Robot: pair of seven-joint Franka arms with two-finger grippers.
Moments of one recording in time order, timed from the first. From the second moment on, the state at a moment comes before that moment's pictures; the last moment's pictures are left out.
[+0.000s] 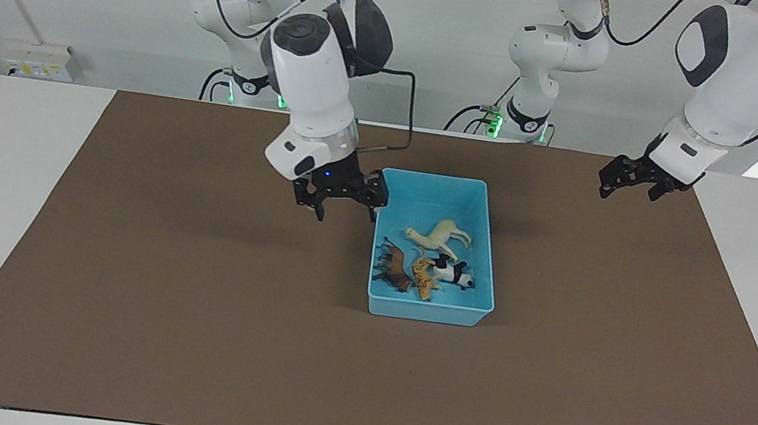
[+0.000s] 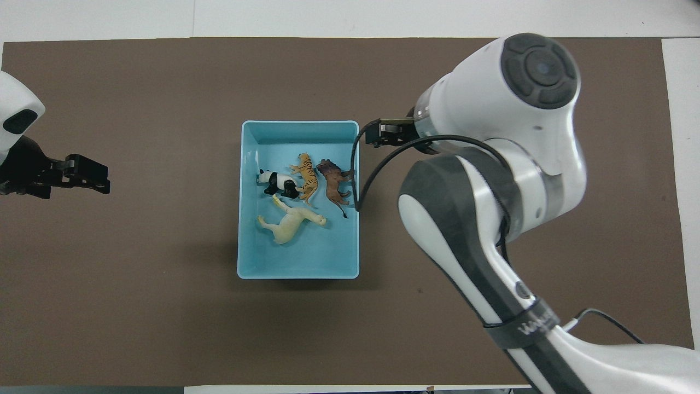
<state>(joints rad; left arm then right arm) 0.00 0.00 -0.06 -1.68 0.00 1.56 -0.06 0.52 0.26 -0.16 -1.53 0.21 1.93 0.30</state>
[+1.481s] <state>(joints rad) -0.01 0.00 -0.06 -1.67 0.00 1.59 -0.06 0.19 -0.01 -0.16 -1.81 0.06 1.72 -0.04</state>
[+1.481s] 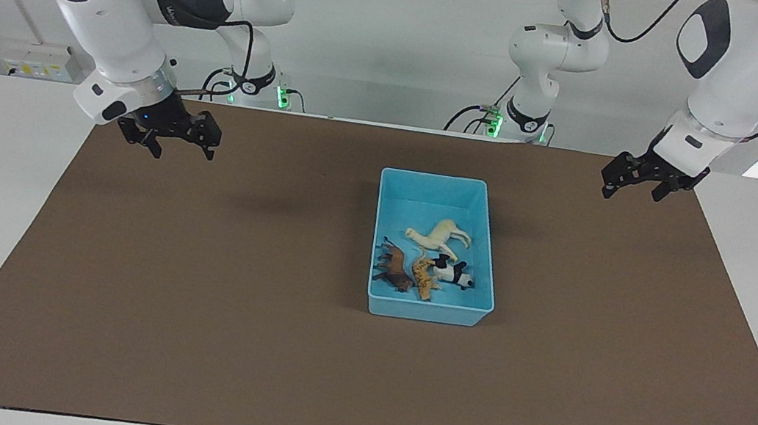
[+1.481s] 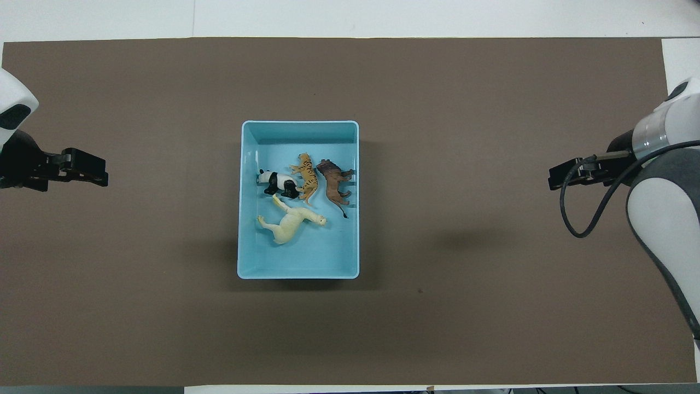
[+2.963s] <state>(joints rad) -0.01 0.00 -0.06 -1.67 0.00 1.59 -0.06 0.12 0.00 -0.16 -1.76 0.04 1.73 -0.14</state>
